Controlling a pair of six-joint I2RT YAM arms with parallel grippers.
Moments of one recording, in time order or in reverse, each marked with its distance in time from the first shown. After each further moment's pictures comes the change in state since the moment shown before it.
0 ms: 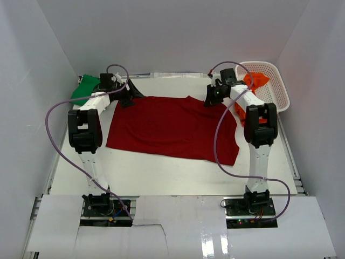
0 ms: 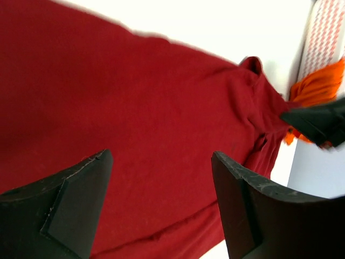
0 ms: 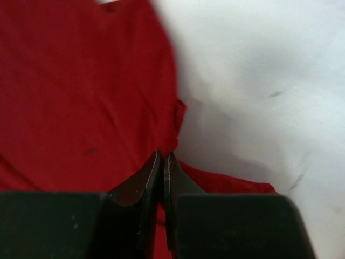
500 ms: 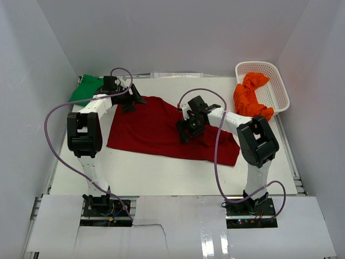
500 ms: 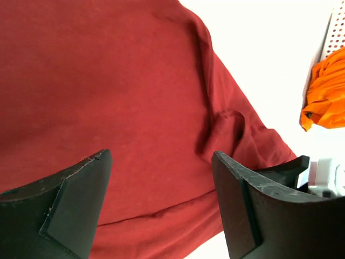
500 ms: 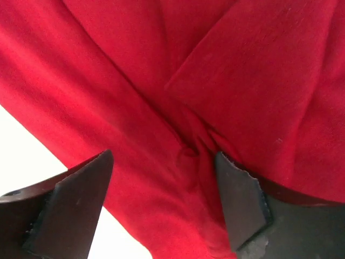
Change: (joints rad) left arm -0.046 -0.093 -0.103 -0.075 -0.053 0.050; right arm 0.402 -0.339 -0.526 0.040 0.147 -0.058
